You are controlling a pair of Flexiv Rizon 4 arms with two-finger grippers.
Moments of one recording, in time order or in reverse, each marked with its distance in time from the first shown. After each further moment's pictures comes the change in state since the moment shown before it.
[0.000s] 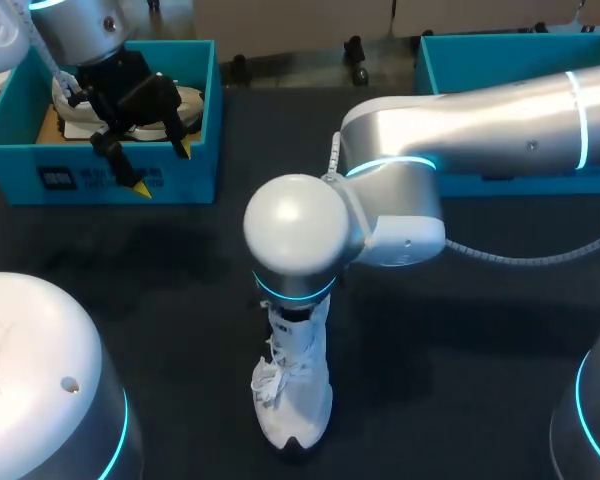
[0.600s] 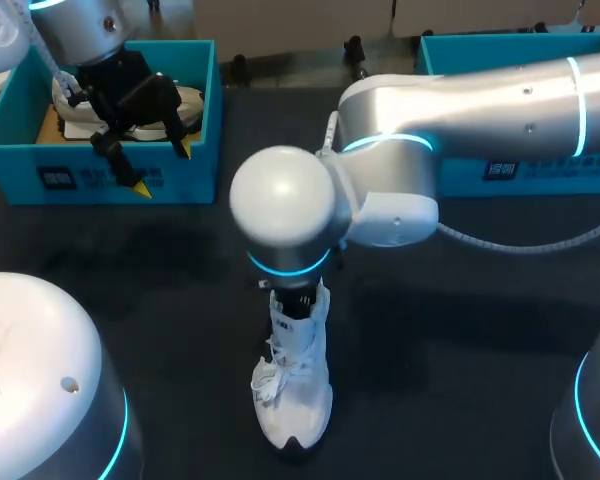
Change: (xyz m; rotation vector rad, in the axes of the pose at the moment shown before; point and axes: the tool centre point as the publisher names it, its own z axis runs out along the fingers) left arm 0.000 0.000 0.000 0.000 0.000 0.000; right arm -0.010 0.025 -0.007 0.016 -0.034 0.063
